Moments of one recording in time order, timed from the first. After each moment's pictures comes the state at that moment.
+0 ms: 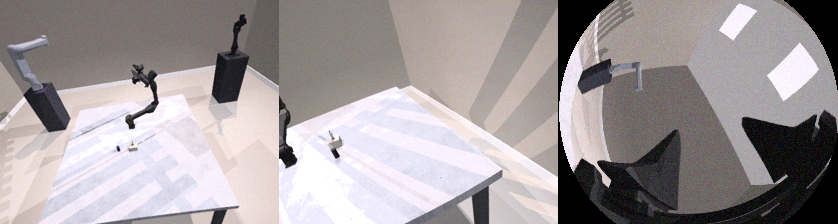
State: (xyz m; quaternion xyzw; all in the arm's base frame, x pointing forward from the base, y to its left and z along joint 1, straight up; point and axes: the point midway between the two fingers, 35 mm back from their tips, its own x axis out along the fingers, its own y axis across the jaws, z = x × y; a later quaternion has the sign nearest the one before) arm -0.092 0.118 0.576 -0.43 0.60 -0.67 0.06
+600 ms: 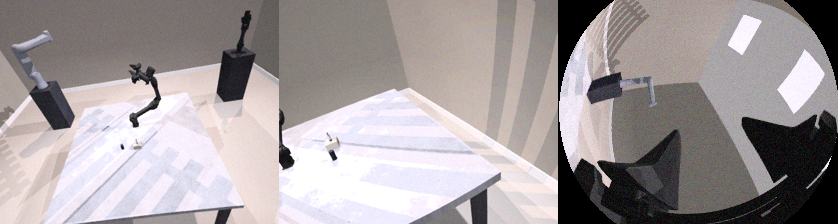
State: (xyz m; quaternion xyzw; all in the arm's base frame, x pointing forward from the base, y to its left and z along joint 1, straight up) arm -0.090 0.061 0.572 -0.46 0.60 -0.63 0.14
